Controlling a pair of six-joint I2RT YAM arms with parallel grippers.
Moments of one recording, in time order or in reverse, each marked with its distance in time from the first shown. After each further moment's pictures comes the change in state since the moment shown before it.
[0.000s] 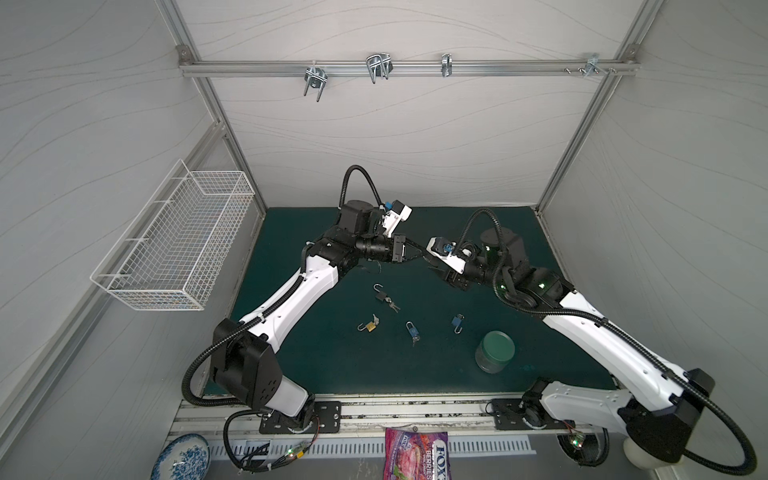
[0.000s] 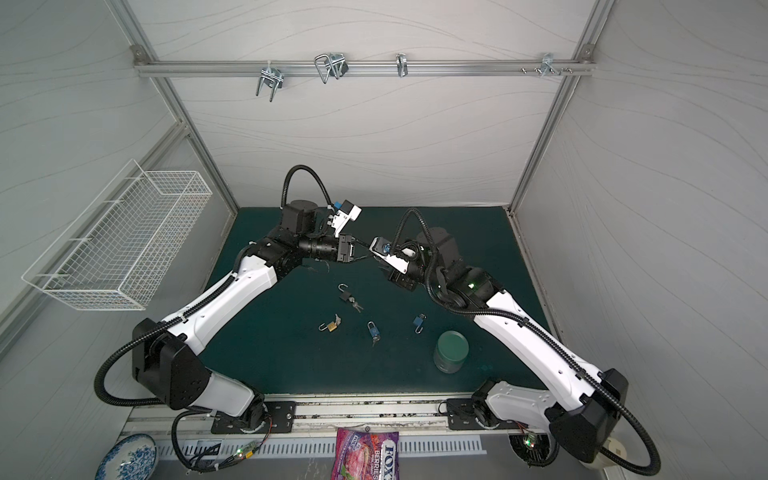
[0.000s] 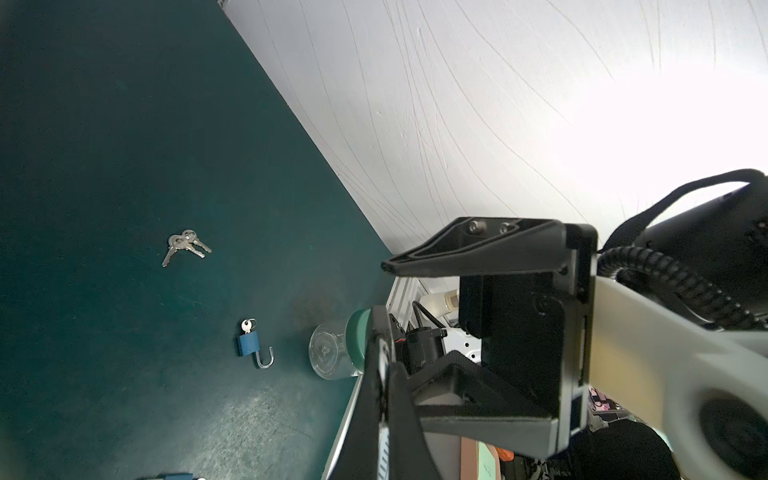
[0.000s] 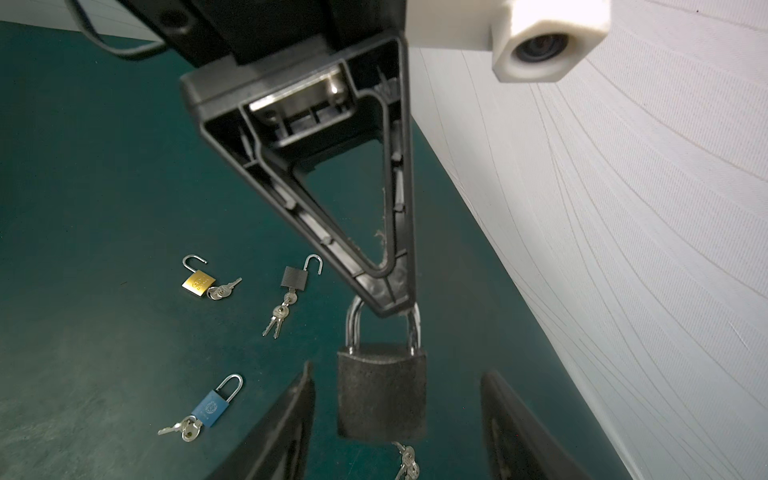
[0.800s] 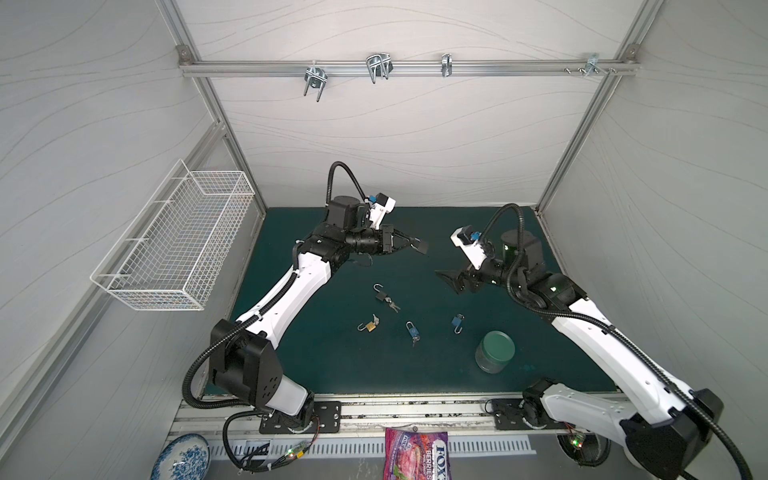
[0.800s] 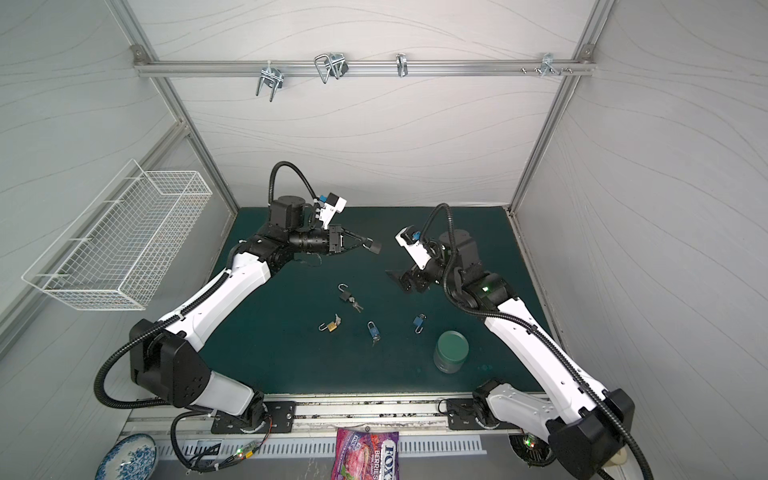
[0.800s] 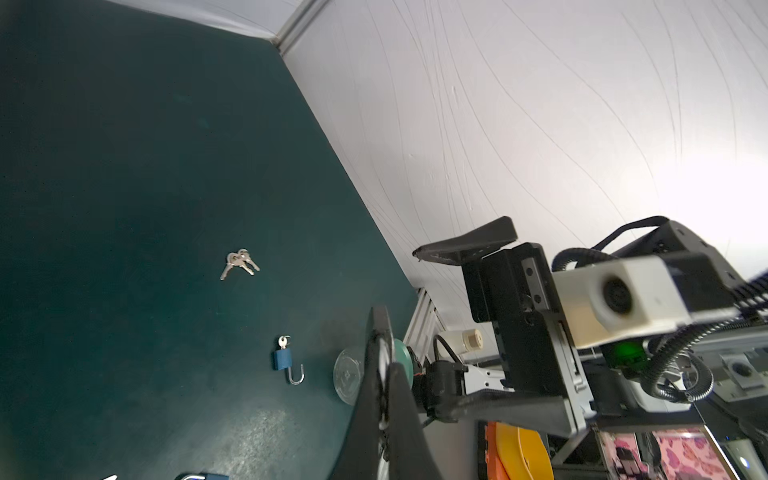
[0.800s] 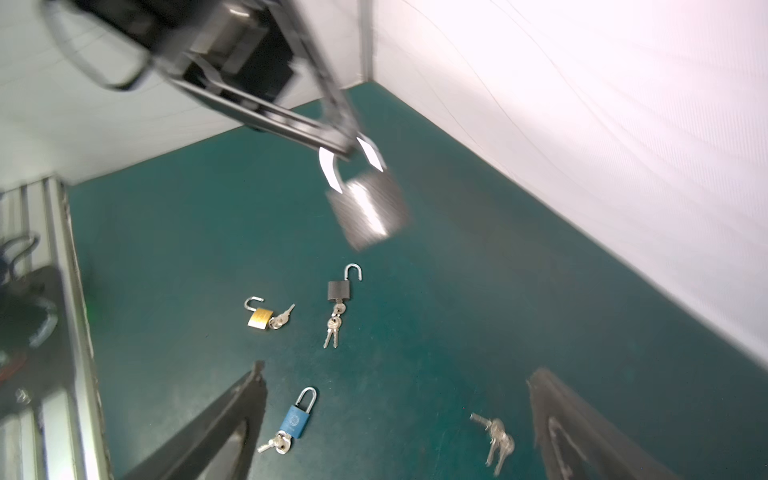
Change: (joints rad) left arm 0.064 0.000 0.000 0.018 -0.041 -0.032; right arm -0.137 -0.093 -0.119 0.044 -0.209 0.268
